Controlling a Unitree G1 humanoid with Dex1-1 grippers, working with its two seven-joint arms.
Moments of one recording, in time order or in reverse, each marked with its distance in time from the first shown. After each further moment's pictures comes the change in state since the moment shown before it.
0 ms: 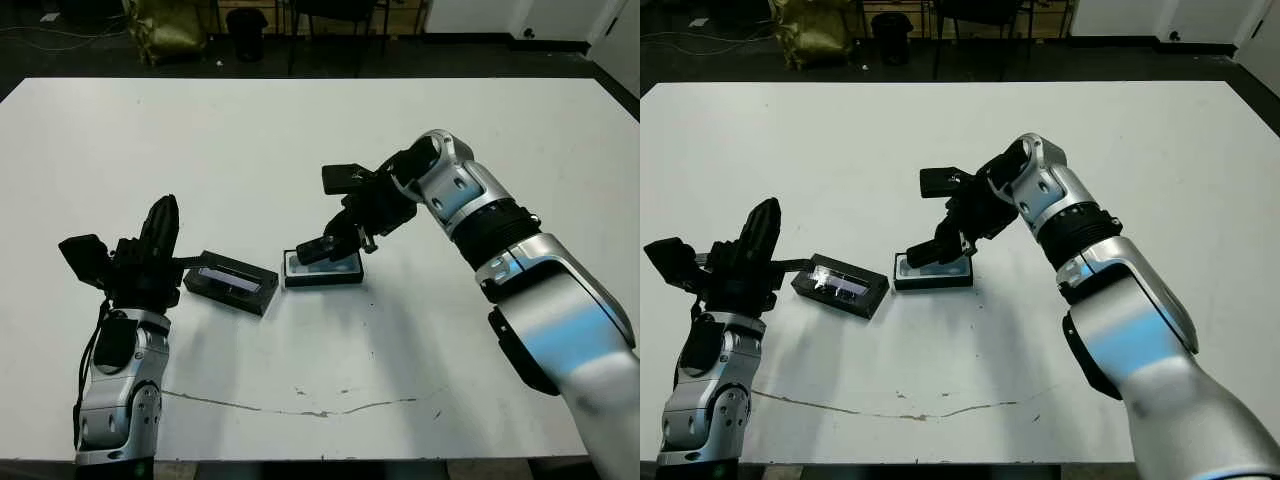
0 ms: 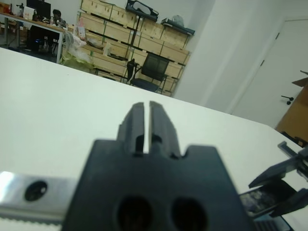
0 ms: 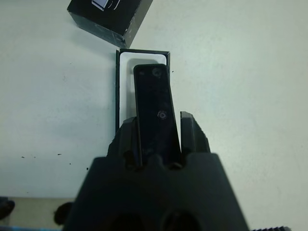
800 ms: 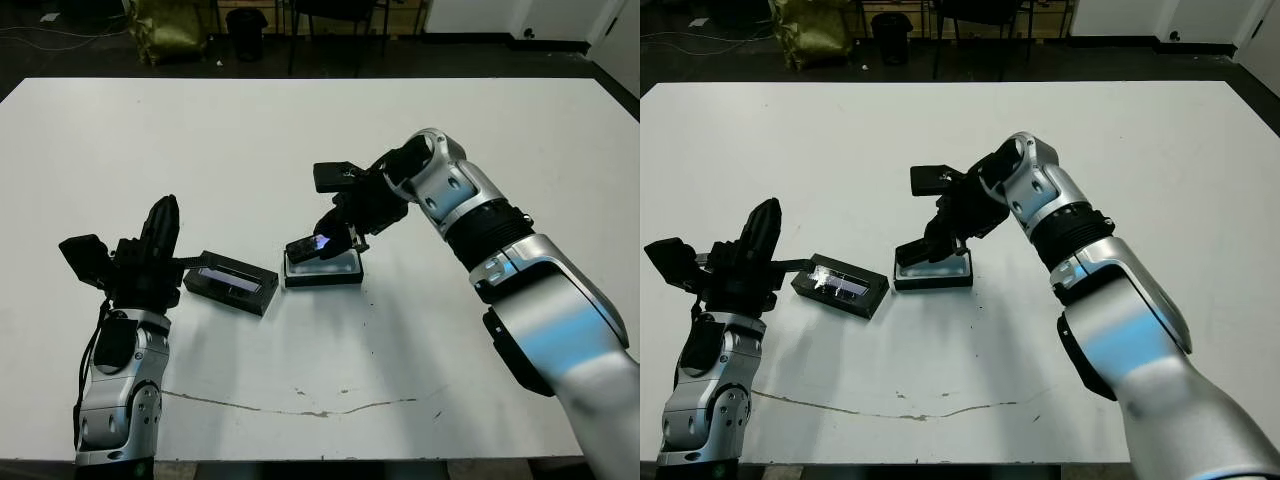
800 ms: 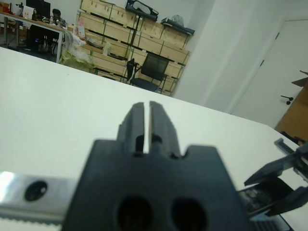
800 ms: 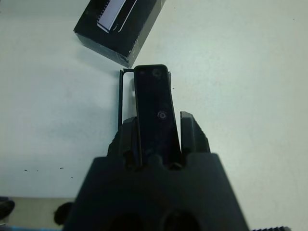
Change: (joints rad) left arm 0.001 0.000 -0.001 -0.001 -0.002 0.002 -0.001; right arm 0.000 0.026 -0.004 -0.023 0.015 0.019 -0.003
